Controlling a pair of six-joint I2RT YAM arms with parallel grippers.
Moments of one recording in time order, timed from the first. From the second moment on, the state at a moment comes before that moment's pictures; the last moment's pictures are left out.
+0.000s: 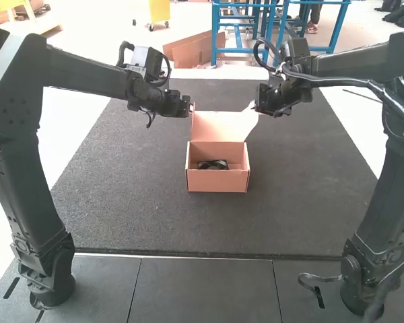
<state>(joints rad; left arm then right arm) -0.36 1.72 1.22 -0.14 0.03 -0.15 0.31 1.75 1.32 -0.37 -0.24 0.22</state>
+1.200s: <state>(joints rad) -0.36 1.72 1.22 -0.15 0.03 -0.15 0.31 1.79 1.32 -0.30 -0.24 0.25</state>
